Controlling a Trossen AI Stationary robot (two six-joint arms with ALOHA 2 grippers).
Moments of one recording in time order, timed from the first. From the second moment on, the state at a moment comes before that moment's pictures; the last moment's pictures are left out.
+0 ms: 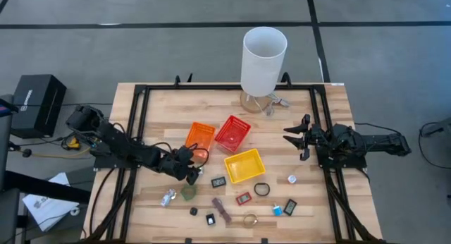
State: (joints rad) left arm -0.41 1.45 0.54 -0.07 -0.42 -1.11; right arm 0.03 0.01 0.01 0.05 0.21 0.04
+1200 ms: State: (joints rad) left arm -0.37 1.54 0.61 -0.05 -0.41 -1.19; right arm 0.03 0.01 0.00 0.05 0.21 0.03
